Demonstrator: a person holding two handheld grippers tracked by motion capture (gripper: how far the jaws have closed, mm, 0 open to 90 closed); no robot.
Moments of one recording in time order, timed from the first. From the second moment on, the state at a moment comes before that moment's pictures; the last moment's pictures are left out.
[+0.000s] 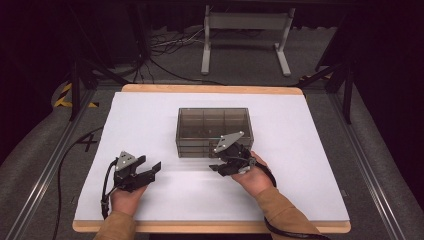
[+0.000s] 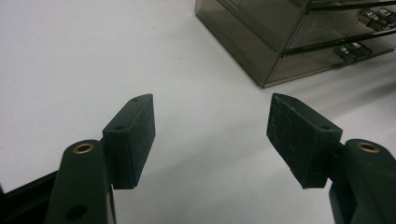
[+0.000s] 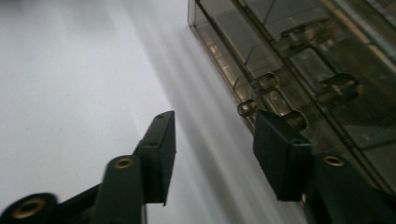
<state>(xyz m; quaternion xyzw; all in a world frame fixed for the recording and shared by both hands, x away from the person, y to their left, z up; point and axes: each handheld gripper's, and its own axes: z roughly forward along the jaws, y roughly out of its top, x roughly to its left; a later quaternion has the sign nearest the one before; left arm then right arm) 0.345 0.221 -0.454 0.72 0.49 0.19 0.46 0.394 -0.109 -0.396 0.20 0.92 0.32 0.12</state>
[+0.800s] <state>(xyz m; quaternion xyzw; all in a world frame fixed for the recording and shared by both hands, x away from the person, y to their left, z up) 0.351 0.215 -0.454 0.73 0.49 0.19 0.45 0.374 -0.164 -0.379 0.25 0.88 0.36 0.15</state>
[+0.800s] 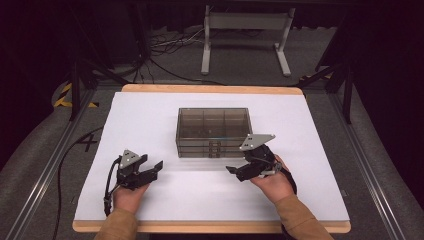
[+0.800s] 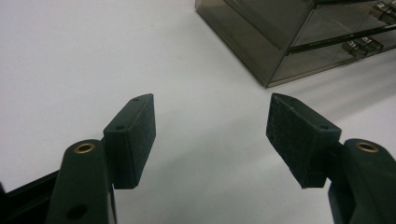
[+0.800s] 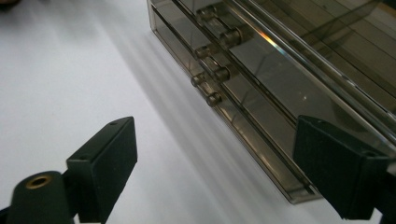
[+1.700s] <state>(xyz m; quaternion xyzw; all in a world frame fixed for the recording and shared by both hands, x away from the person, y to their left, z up) 0.352 0.213 -0.455 0.73 0.48 0.19 0.44 0.369 -0.224 -0.394 0.25 0.88 0.36 0.15</state>
